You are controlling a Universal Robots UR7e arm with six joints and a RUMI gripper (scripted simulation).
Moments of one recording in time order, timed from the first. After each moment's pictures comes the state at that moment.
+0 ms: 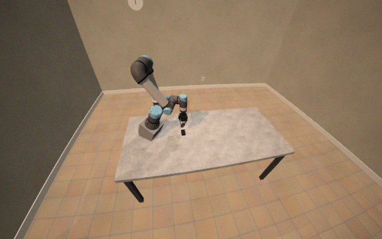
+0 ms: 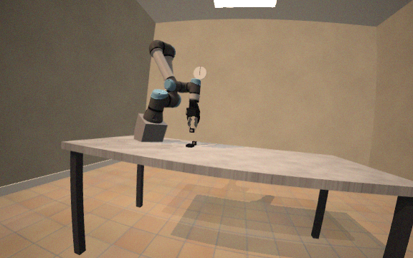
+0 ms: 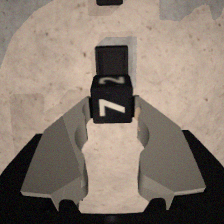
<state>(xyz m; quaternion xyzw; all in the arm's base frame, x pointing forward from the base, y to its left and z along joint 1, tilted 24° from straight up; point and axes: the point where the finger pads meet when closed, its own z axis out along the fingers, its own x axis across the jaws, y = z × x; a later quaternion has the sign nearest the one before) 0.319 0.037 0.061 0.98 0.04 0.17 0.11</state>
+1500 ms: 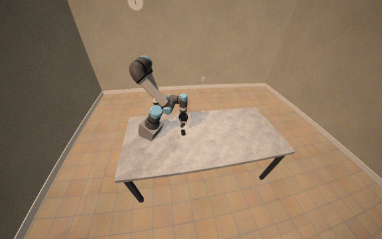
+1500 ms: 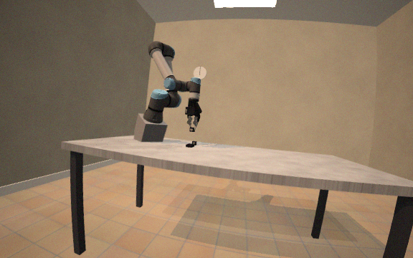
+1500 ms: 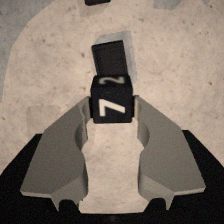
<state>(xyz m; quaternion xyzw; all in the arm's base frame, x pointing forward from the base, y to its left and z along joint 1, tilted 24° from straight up) 0.319 0.035 0.069 0.98 -0.03 0.18 0.10</state>
